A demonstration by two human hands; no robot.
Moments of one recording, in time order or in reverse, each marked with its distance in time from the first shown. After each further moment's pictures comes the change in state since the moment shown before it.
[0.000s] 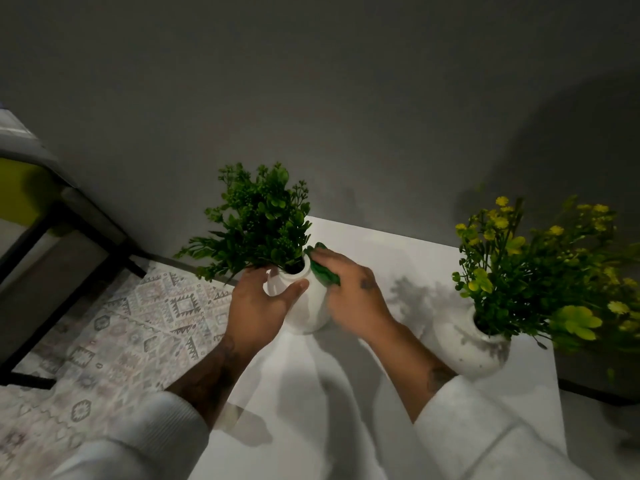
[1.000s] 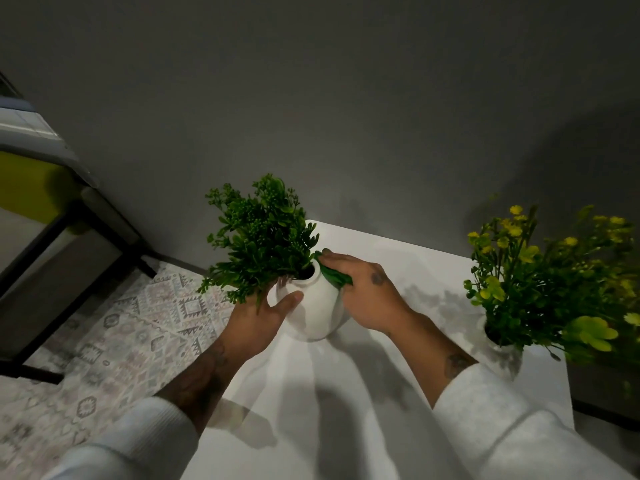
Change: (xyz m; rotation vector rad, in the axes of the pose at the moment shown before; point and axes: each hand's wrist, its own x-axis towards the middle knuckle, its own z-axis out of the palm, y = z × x) left_hand -0.006 -0.008 -0.021 0.111 -0.183 -0.025; right_hand 0.013 0.006 -0.012 -0.107 -0.165 -0.005
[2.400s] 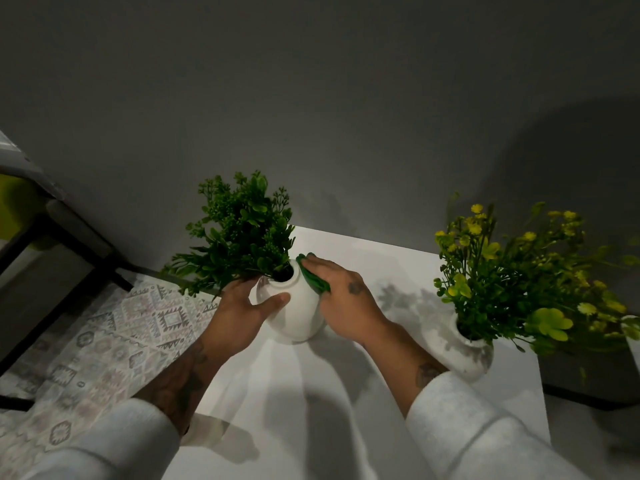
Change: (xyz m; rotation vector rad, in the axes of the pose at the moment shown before) left_hand 0.023 -0.002 0.009 -0.147 -0.047 0.082; right_hand -0.007 0.005 0.002 -0.036 0.063 0.020
